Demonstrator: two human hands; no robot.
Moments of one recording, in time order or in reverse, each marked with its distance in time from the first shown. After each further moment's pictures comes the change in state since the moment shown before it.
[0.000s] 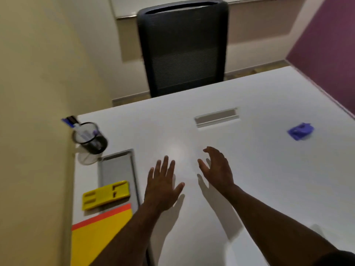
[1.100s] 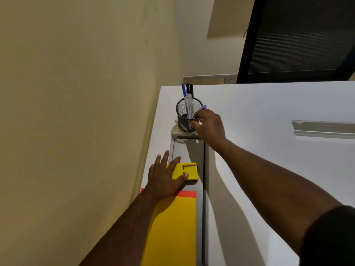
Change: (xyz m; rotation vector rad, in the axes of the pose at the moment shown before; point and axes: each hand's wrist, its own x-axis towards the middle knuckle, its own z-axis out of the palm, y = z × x) left_hand -0.062 -0.189 -0.024 -0.172 -0.052 -0.471; right_hand 0.092 -0.225 0.175 0.180 -0.268 -0.401
